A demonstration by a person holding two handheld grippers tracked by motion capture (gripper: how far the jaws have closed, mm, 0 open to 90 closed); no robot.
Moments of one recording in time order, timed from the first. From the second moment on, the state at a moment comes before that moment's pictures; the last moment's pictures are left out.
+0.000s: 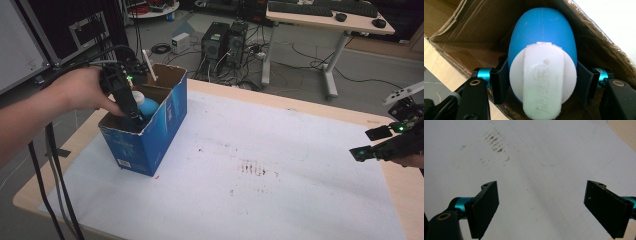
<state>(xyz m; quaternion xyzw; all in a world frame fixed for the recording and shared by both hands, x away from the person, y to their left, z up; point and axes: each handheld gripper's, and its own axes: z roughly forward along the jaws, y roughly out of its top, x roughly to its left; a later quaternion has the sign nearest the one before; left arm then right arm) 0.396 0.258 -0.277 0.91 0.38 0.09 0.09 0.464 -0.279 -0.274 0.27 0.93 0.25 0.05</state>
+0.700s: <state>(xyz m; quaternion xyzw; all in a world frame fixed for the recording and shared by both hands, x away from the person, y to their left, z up) 0.401 0.259 -0.276 0.92 0.38 0.08 0.07 0.464 -0.280 -0.275 0.27 0.93 0.25 0.05</state>
